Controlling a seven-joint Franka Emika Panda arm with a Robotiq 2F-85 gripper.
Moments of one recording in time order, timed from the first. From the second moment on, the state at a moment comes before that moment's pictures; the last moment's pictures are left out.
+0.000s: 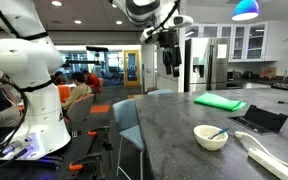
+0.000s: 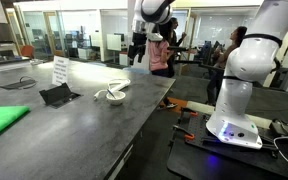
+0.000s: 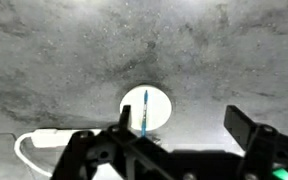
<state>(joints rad) -0.01 -0.19 -0.05 -2.38 0.02 2.34 -0.05</state>
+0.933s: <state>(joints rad) -0.06 0.49 -0.02 -1.89 0.08 2.49 -0.06</state>
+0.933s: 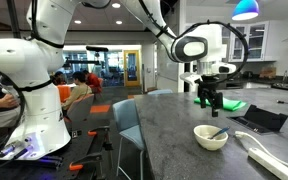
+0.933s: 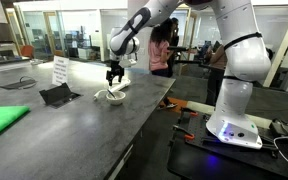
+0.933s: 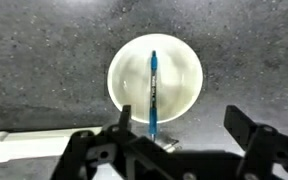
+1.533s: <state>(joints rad) -0.10 0.63 0.01 -1.79 0.10 2.49 -0.10</state>
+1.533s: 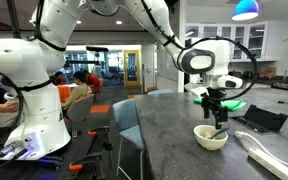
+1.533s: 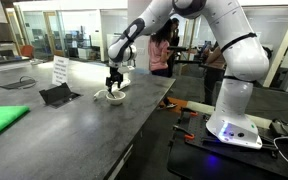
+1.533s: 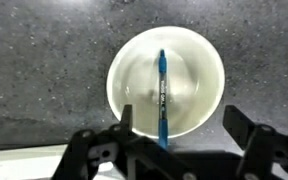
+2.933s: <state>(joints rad) -0.15 0.77 0.04 -1.65 0.12 2.48 -0.09</state>
